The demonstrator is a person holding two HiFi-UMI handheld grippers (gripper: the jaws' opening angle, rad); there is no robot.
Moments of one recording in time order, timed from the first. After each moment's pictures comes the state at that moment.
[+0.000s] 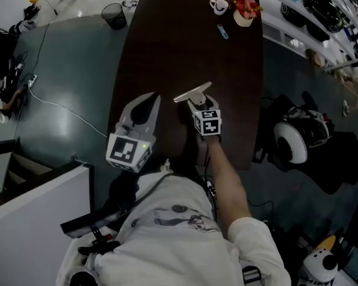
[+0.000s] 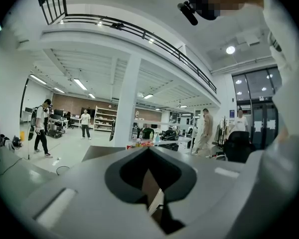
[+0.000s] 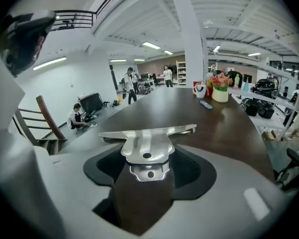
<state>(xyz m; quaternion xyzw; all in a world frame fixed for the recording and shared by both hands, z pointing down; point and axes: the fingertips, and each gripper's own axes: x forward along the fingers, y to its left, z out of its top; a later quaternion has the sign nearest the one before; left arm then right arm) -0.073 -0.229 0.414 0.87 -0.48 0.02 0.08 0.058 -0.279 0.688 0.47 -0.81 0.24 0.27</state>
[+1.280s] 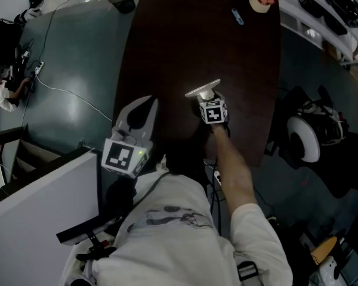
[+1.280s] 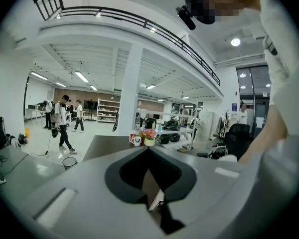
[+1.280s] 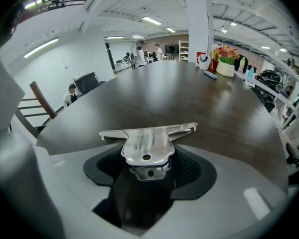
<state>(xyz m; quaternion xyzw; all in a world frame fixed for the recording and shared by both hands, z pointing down) -0.094 -0.205 0.448 0.86 -0.49 0.08 0.10 0.065 -0.261 0.799 0.44 -0.77 0.28 0.37</state>
